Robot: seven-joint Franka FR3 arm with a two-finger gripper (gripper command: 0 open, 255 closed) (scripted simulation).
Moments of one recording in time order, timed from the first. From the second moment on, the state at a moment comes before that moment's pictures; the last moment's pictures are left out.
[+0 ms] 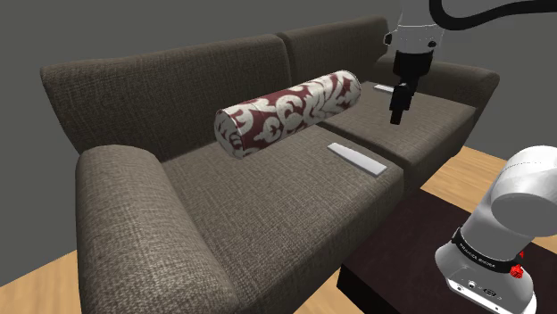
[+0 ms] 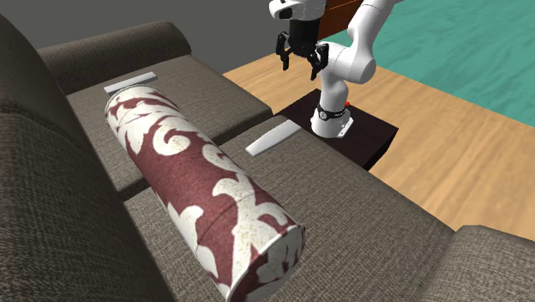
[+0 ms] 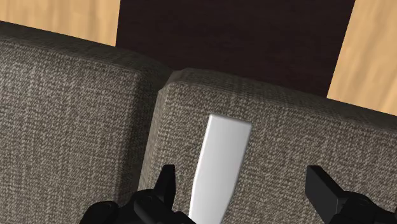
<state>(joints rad) 0.00 -0.81 0.07 -2.43 0.01 1.57 -0.15</state>
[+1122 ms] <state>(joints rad) -0.07 -0.45 0.13 -2.58 0.06 2.14 0.06</state>
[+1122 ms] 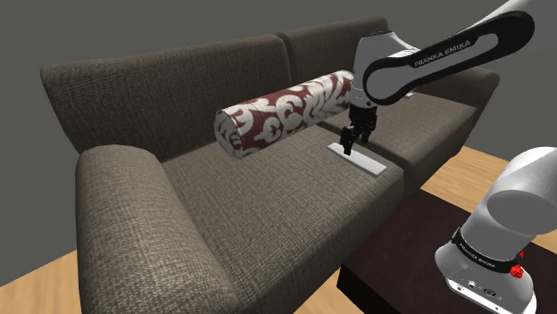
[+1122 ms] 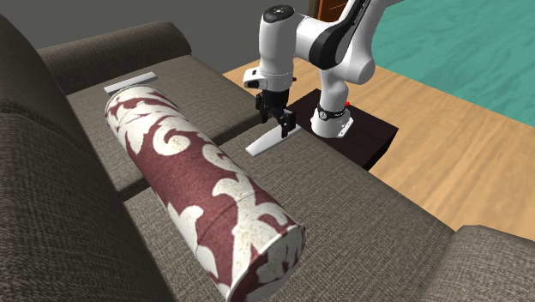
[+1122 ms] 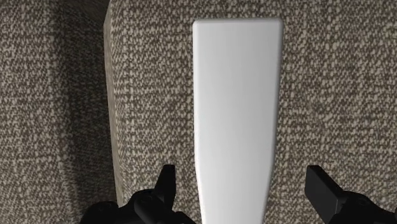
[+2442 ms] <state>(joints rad) -0.08 -0.38 0.14 -2.63 0.05 2.26 0.06</state>
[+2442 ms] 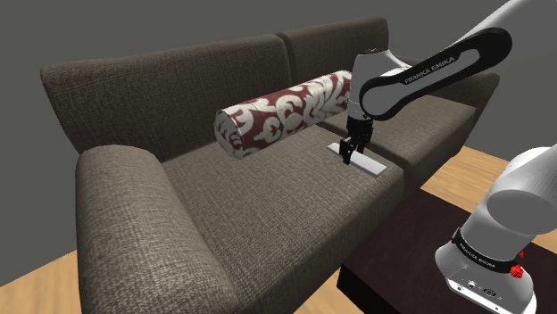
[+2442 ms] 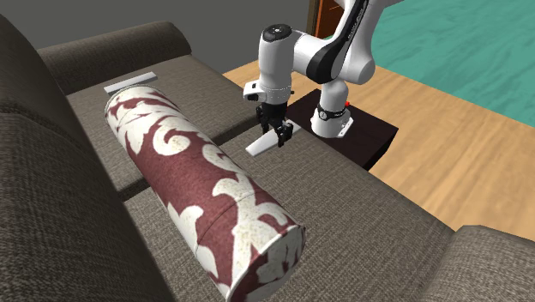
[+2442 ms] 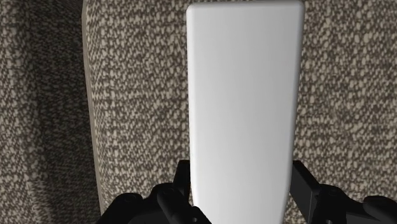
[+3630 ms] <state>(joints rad) -0.07 -0.47 0.13 -2.52 0.05 2.06 0.06</state>
